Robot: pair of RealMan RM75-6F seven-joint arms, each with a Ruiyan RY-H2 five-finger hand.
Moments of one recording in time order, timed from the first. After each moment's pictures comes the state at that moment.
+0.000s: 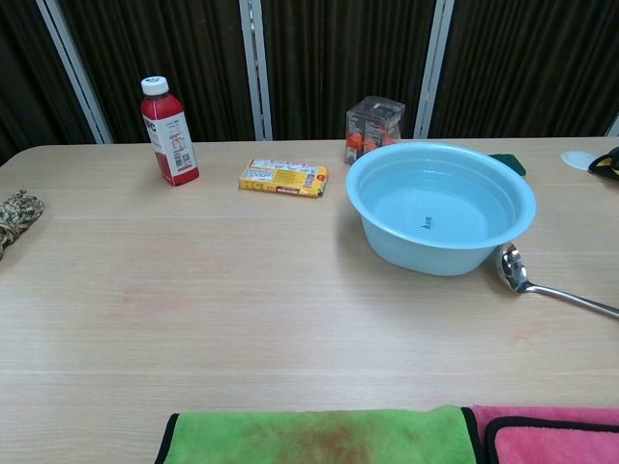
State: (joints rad) left arm -0.14 -1.16 -0.04 -1.51 1.60 1.54 -0.07; right arm 0.16 -1.13 0.05 -1.66 -1.49 1.32 -0.14
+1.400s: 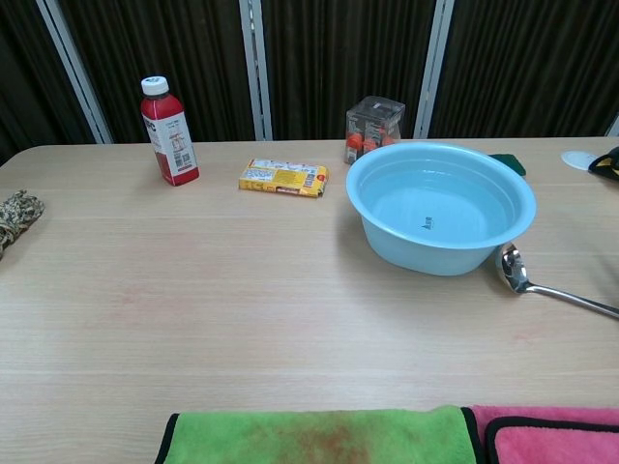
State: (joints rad) left arm -0.15 -1.12 -0.05 -1.50 1.54 1.49 -0.18; right arm 0.27 -1.63 0.15 -1.11 -1.21 1.19 -0.11
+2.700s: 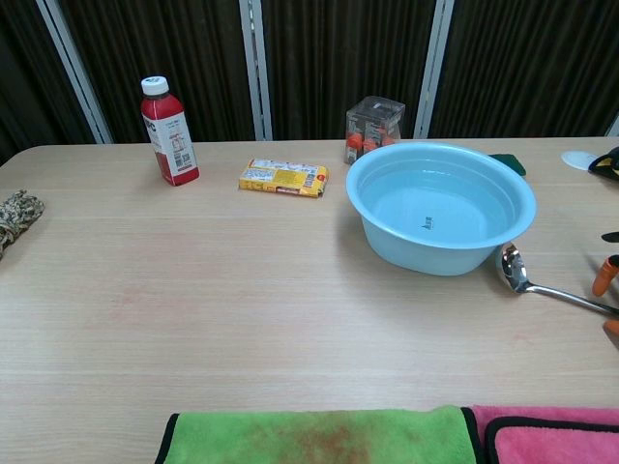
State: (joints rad) left arm -0.14 -1.11 -0.05 -1.49 1.54 1.50 -0.21; right arm 0.32 -1.82 0.15 -0.79 -1.28 1.09 0.10
